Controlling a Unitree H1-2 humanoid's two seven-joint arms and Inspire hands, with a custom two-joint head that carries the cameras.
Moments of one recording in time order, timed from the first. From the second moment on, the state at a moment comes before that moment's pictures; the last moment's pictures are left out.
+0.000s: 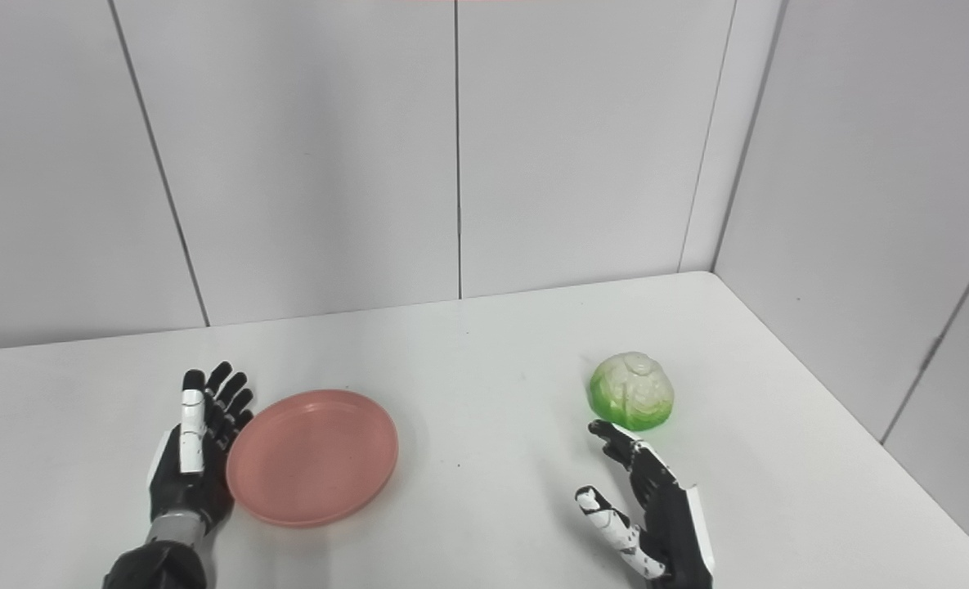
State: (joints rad) left arm -0.38 -0.02 0.19 0.36 -0.27 0.08 -0.04; right arm -0.02 -0.06 -0.05 0.16 0.00 -0.46 -0.02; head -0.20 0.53
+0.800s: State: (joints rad) left arm -0.37 -0.05 0.23 0.28 -0.38 0.18 -0.02; right arm 0.02 -0.06 0.02 0.06 -0.34 -0.40 -0.14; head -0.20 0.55
